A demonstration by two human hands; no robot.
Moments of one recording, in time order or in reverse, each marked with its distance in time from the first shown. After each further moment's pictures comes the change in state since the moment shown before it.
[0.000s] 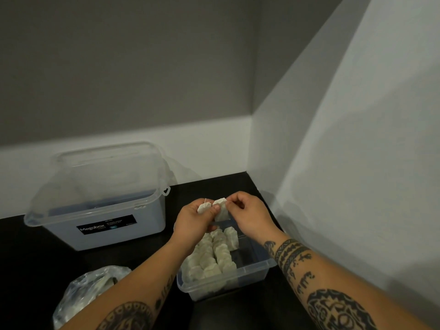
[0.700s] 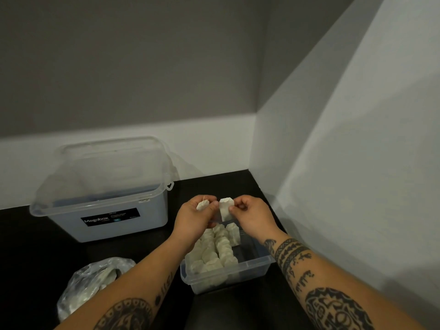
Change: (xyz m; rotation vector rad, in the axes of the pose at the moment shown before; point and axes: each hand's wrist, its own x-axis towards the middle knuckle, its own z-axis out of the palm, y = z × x) left_hand -0.007 0.000 -0.007 -0.024 0.063 -0.041; right_hand -0.006 0.006 0.008 -0.093 0.015 0.108
